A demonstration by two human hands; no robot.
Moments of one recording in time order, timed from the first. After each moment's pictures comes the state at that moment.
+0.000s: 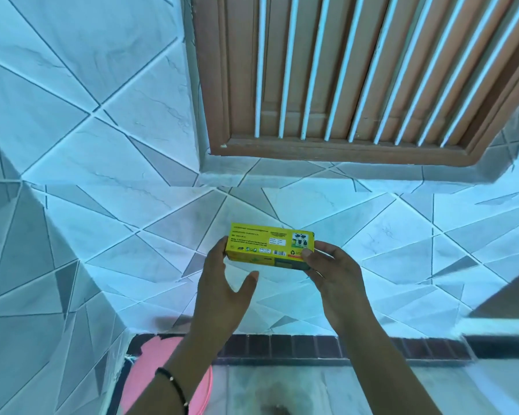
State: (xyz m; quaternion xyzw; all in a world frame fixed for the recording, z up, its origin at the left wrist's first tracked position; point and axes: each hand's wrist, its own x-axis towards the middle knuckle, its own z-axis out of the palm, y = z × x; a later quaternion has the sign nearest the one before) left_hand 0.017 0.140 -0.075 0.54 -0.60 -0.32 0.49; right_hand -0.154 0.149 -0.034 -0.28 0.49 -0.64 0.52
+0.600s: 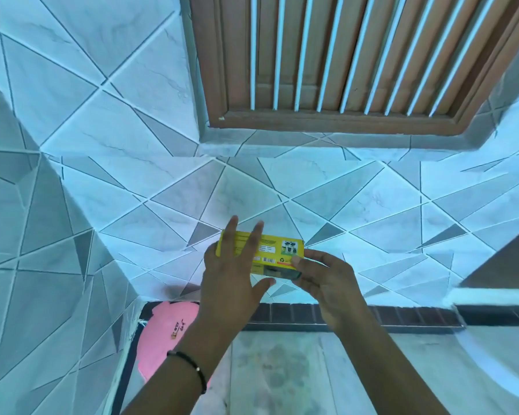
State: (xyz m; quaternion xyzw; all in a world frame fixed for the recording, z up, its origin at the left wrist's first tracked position) left_hand -0.002 0.223 -0.074 0.59 -0.75 -0.09 0.29; right_hand -0.165 0.233 -0.059 -0.25 0.56 -0.55 0.57
